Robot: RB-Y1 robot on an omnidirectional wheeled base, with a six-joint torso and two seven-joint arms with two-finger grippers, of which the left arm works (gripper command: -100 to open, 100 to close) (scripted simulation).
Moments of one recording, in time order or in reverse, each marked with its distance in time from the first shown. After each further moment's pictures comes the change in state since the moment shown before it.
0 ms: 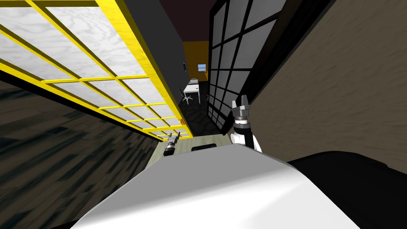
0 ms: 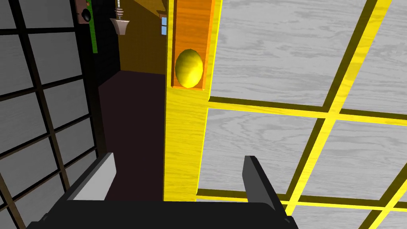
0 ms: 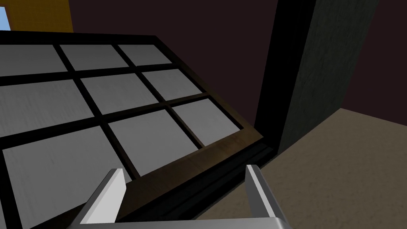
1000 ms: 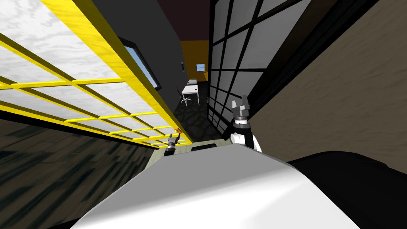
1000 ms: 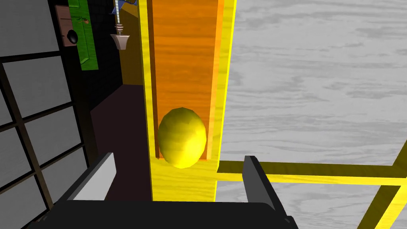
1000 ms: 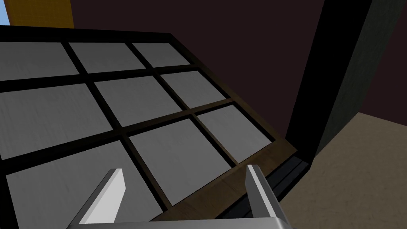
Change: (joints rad) arm -0.032 -0.005 0.012 0.079 -0.002 -0.002 -0.068
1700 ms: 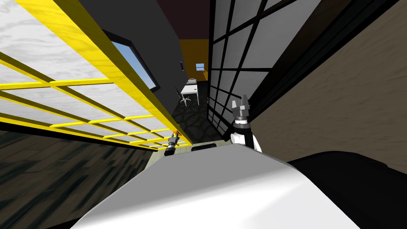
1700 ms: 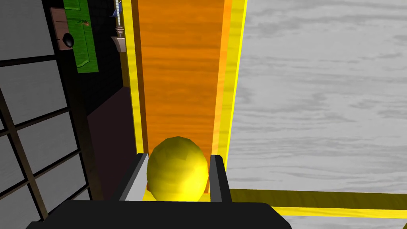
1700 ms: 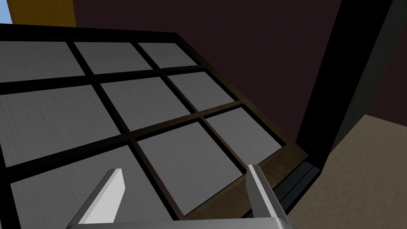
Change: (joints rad) arm -0.005 -0.004 0.003 -0.001 0.001 0.009 -0.005
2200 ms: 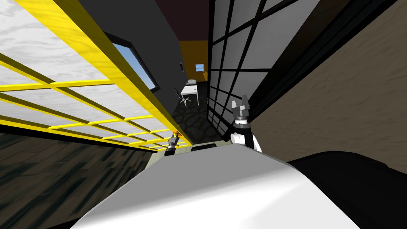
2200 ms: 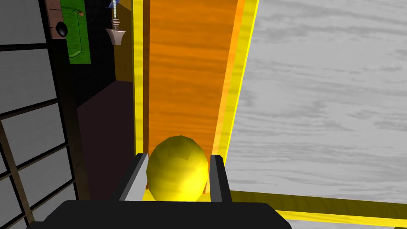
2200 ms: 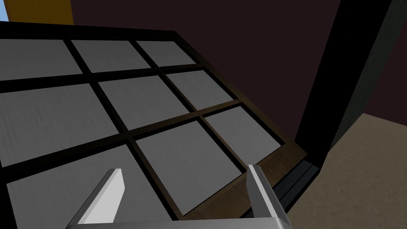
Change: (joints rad) arm 0.005 -0.008 0.000 0.002 0.020 0.002 0.050
